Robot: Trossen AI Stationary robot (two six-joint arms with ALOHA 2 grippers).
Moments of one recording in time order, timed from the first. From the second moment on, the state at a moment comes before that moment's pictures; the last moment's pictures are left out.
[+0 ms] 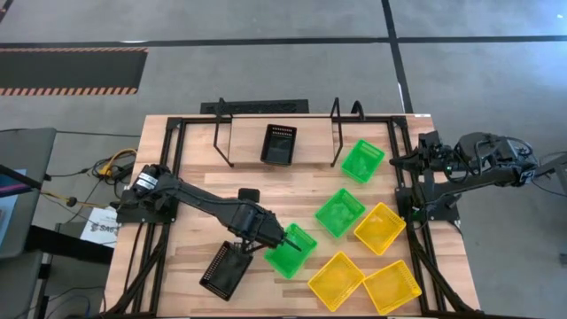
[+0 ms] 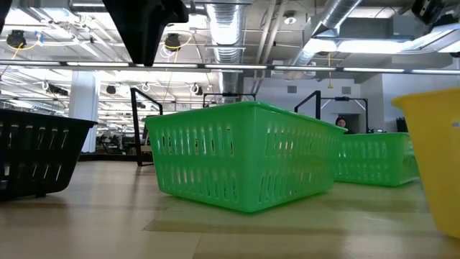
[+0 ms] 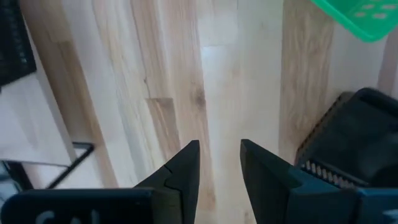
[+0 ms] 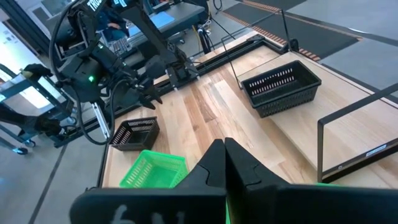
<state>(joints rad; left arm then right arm) -0.36 1.94 1.79 -1.50 -0.24 -0.28 0.15 0.39 0.97 -0.88 0.26 0.50</state>
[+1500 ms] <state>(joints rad) -0.42 1.95 1.63 -1.29 -0.03 -0.30 0.15 0.39 0.97 -0.90 0.27 0.52</state>
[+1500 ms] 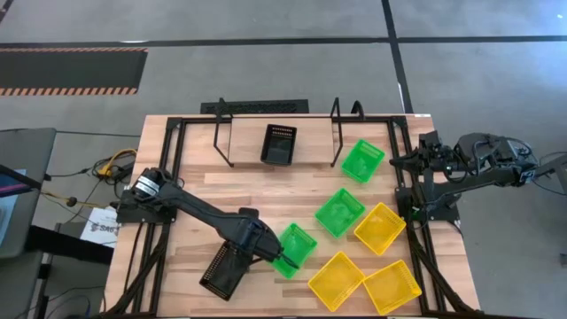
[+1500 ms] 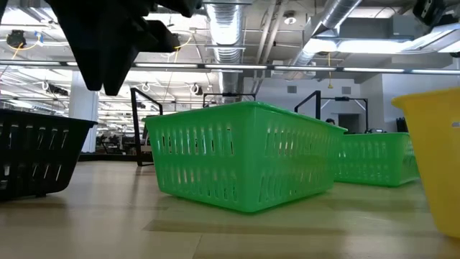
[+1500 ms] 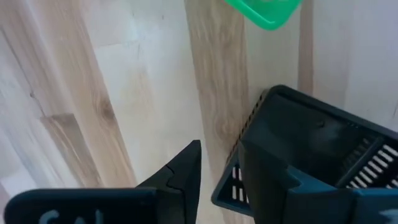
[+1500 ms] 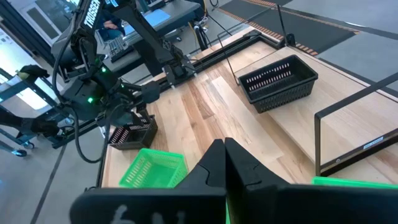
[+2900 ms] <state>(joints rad) -0.40 1.99 1.63 -1.17 -0.05 -0.76 0.15 0.39 0.97 -0.98 0.21 0.57</state>
